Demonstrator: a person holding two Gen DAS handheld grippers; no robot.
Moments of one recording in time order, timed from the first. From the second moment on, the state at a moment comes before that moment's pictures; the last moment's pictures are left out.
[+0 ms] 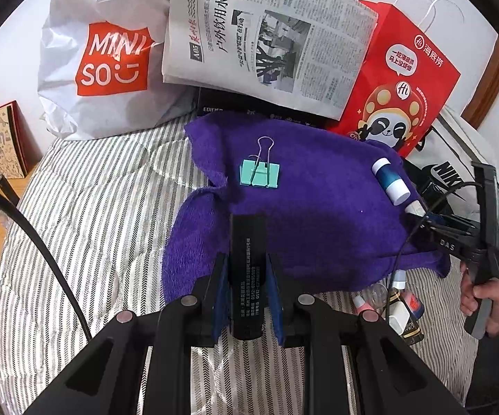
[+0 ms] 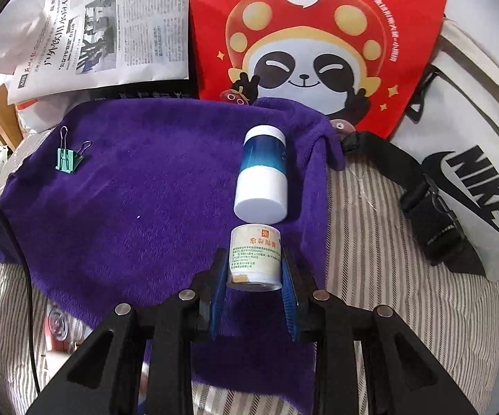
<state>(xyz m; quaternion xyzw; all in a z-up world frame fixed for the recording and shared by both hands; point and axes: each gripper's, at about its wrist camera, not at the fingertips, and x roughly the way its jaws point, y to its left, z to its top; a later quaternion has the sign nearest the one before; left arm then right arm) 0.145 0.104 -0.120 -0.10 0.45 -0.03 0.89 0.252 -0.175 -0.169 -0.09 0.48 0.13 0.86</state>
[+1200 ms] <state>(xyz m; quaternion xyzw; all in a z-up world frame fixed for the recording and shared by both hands) 0.162 0.093 -0.114 -0.11 0.44 -0.06 0.89 0.223 -0.167 -0.167 -0.11 0.49 0.13 0.85</state>
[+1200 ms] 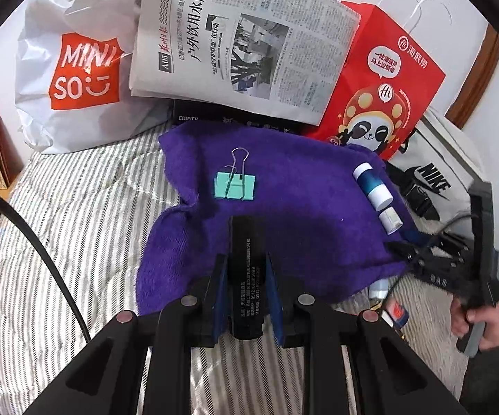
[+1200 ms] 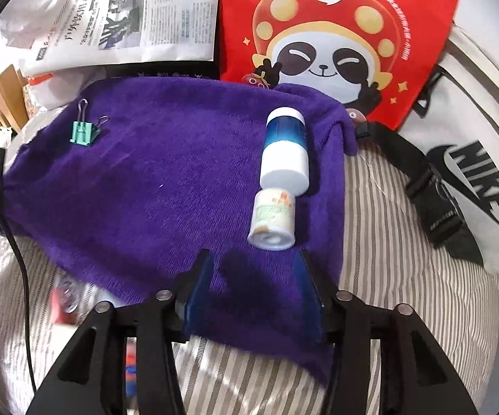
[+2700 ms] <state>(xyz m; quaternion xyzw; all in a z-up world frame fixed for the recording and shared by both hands) 0.234 0.069 -0.169 -0.01 0.52 -0.02 0.86 0.121 -0.236 -0.116 -0.05 0.45 0.12 0.88</state>
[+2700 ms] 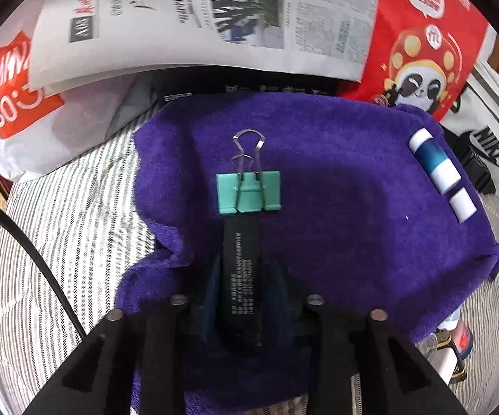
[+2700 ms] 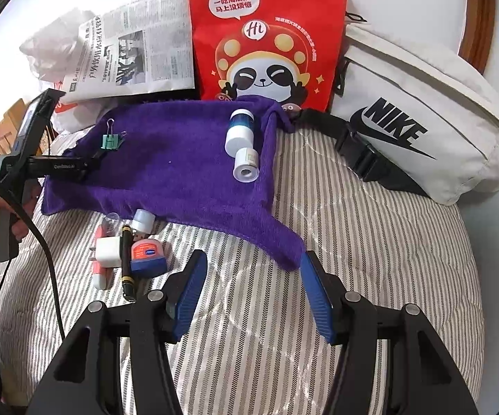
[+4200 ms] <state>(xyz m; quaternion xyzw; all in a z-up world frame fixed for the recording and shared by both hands) 0.110 -0.043 -0.159 -0.03 0.55 -0.11 0.83 0.040 -0.265 -0.097 -0.01 0.44 0.09 0.89</state>
